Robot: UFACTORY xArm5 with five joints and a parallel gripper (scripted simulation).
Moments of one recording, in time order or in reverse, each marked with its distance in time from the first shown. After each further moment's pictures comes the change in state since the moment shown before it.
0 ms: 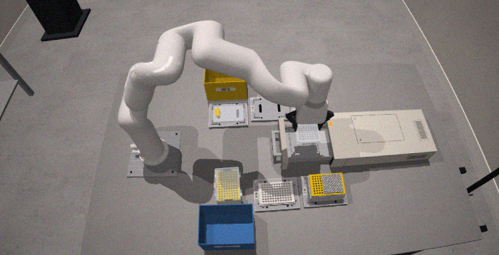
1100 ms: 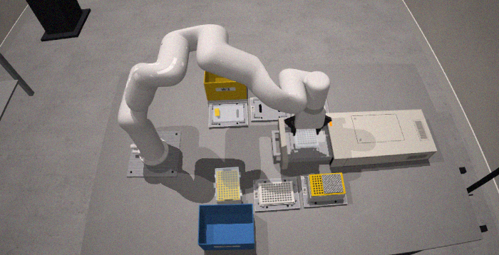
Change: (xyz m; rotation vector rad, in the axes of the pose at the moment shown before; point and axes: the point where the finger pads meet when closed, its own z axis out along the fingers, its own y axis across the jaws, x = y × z) arm 0.002 -0.001 0.034 0.002 0.000 0.000
